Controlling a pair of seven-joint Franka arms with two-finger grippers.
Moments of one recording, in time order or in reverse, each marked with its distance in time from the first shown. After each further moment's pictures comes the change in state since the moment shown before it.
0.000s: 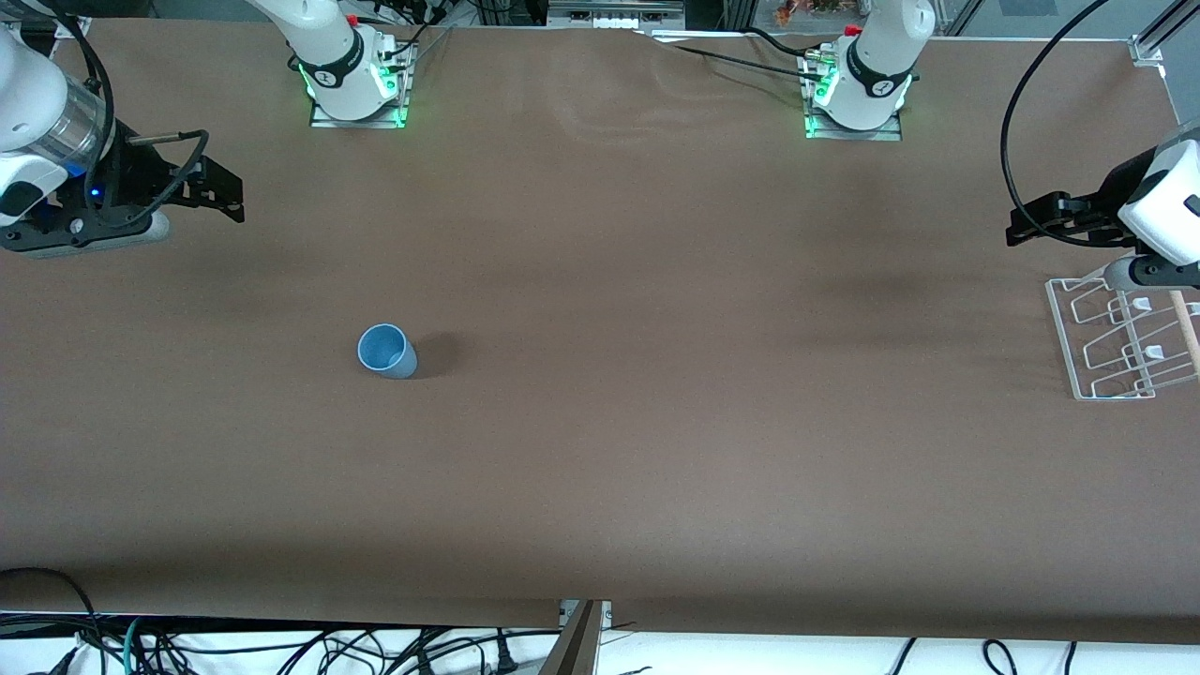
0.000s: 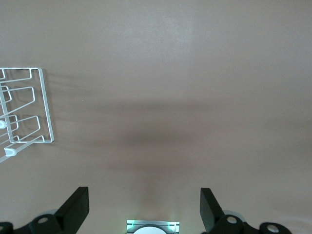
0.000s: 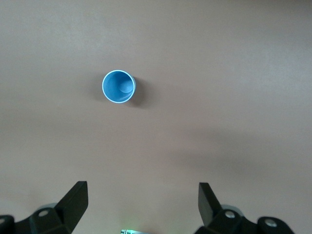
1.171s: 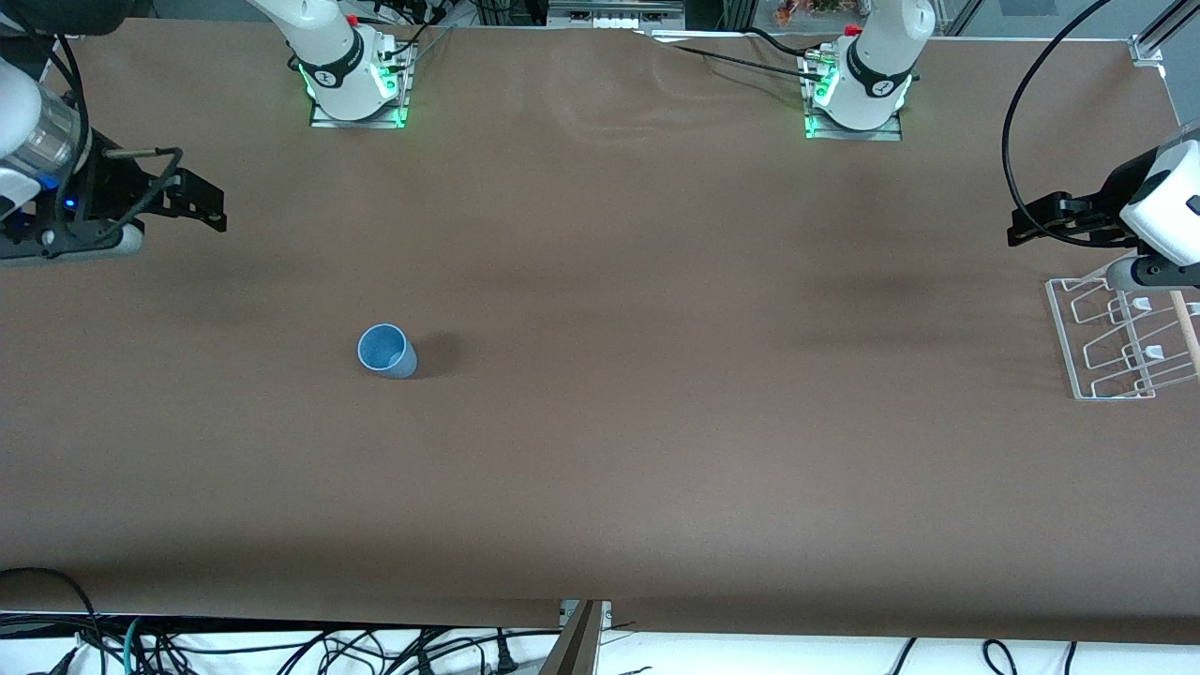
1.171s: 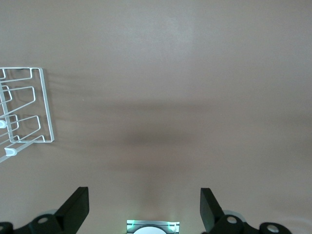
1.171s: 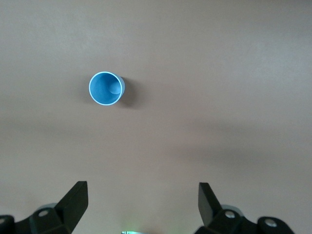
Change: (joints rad) left arm 0.002 0.000 0.001 0.000 0.000 0.000 0.000; right arm -0.022 0.032 -0.020 -0.001 -0.001 0.007 0.016
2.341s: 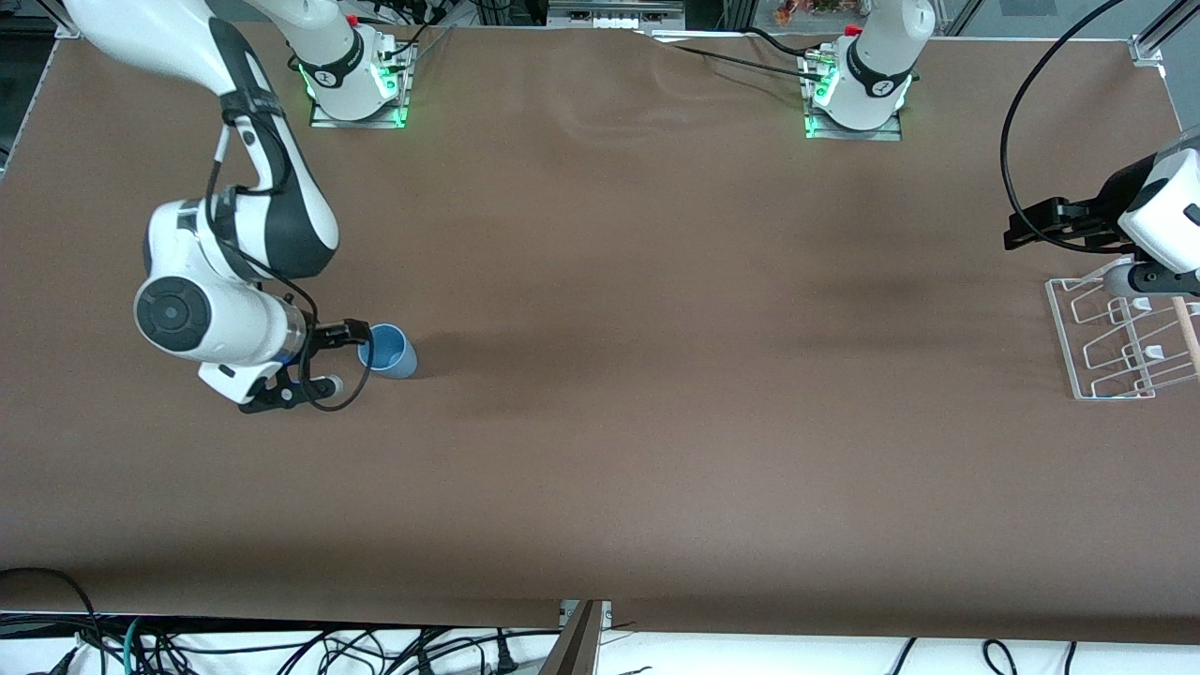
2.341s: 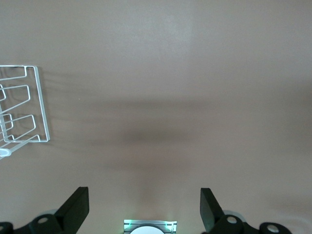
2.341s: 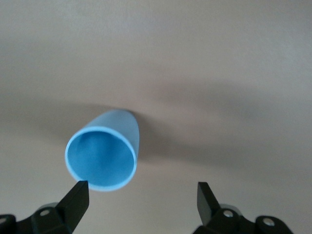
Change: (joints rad) left arm 0.003 0.012 0.003 0.002 -0.015 0.000 0.000; right arm 0.075 0.430 0.020 -0.053 0.015 0.390 -0.004
